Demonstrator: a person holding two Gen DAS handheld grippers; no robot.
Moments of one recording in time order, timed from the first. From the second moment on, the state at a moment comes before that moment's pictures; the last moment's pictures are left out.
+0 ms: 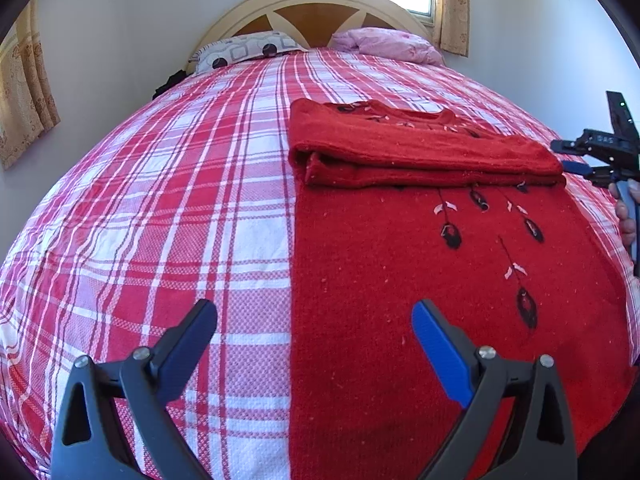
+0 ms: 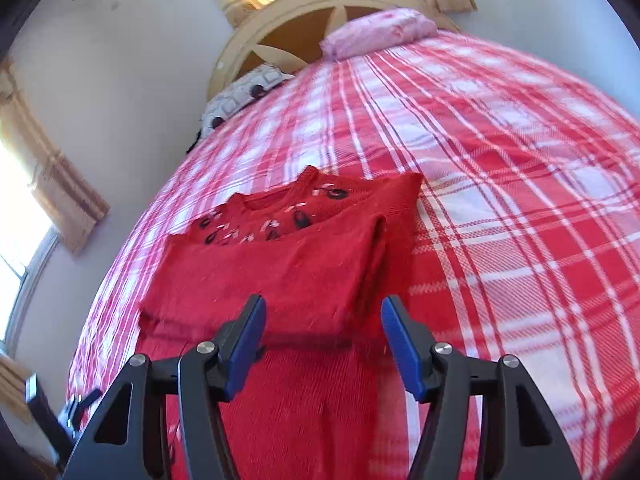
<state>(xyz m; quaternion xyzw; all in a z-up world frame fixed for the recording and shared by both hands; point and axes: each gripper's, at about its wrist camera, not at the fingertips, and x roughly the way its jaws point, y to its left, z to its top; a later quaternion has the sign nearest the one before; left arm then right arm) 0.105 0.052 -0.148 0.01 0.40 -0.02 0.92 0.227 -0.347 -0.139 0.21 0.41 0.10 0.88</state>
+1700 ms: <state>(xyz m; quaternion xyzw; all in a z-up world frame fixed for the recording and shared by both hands) 0.025 0.064 -0.171 0.01 0.44 -0.07 0.89 0.017 -0.319 -0.165 0.15 0.45 0.15 0.87</state>
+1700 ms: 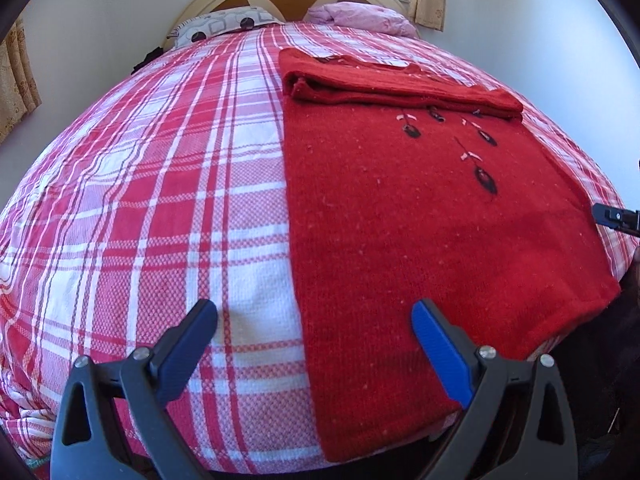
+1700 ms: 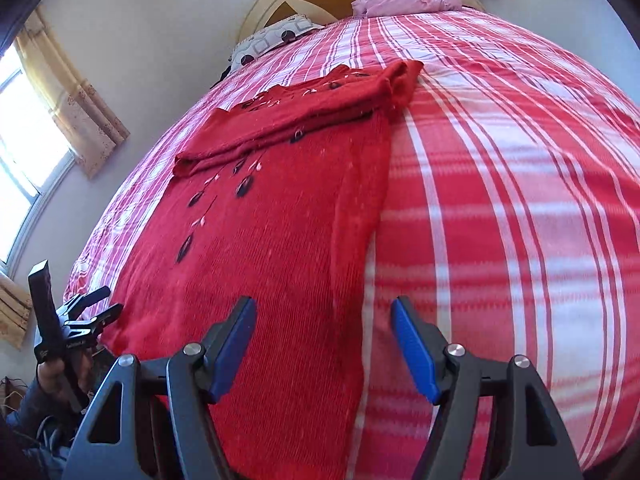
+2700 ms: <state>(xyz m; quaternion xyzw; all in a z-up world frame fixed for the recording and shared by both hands) -0.005 0.058 -0.169 0.00 0.44 -0.07 0.89 -0.051 -0.333 -0.176 0.20 0.44 0.14 0.86</state>
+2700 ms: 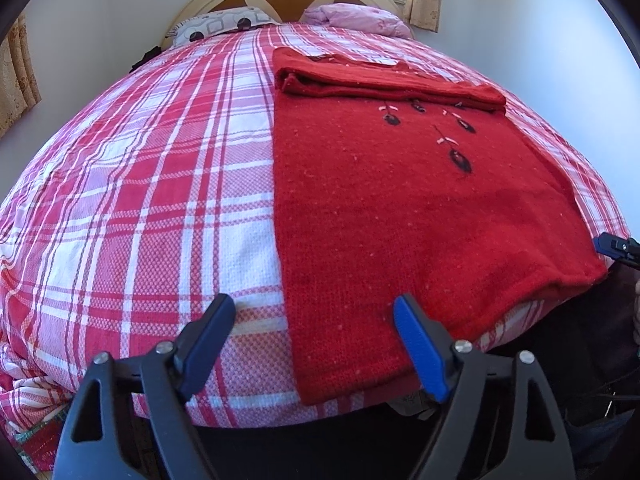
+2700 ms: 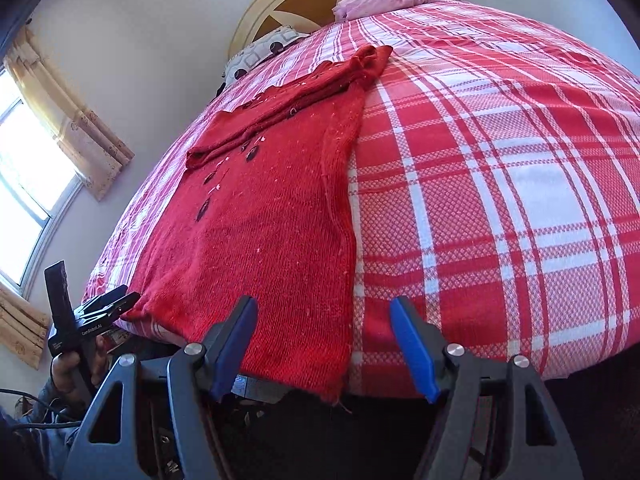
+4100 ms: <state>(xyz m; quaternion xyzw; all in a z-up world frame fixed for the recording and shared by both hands) -0.016 0.069 -0.167 -0.07 0.45 -0.12 0.88 -0.056 -0.332 -0.189 0.20 0.45 0.17 0.85</state>
